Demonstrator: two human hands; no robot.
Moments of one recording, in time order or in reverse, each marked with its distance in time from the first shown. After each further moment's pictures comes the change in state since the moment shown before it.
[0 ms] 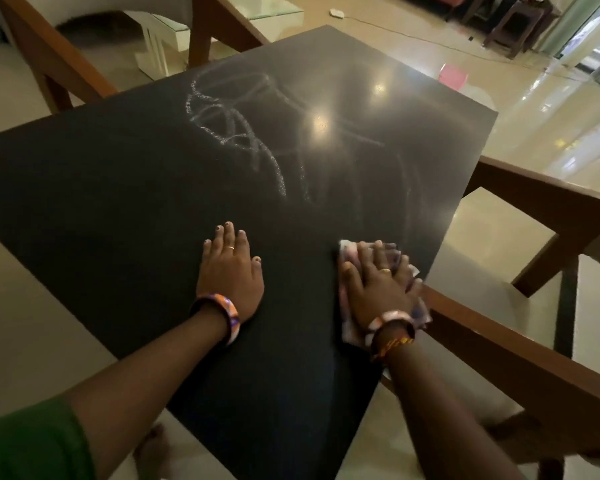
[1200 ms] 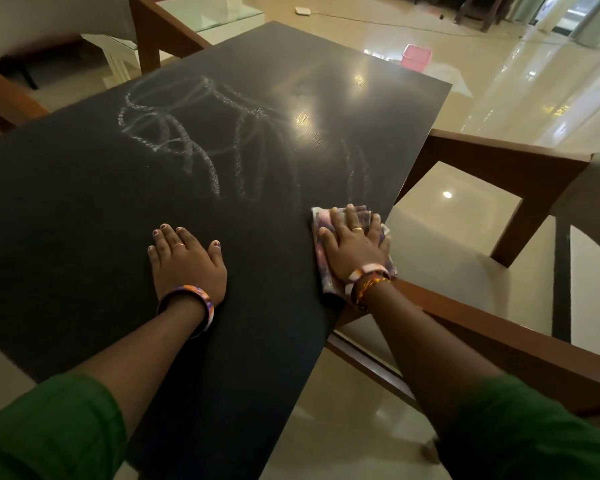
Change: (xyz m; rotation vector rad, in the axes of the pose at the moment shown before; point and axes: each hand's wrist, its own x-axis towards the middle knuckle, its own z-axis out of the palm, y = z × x) left_hand 0.011 0.051 0.022 0.209 0.039 -0.247; right_hand 0.062 0.059 -0.019 0.044 -0.005 -0.065
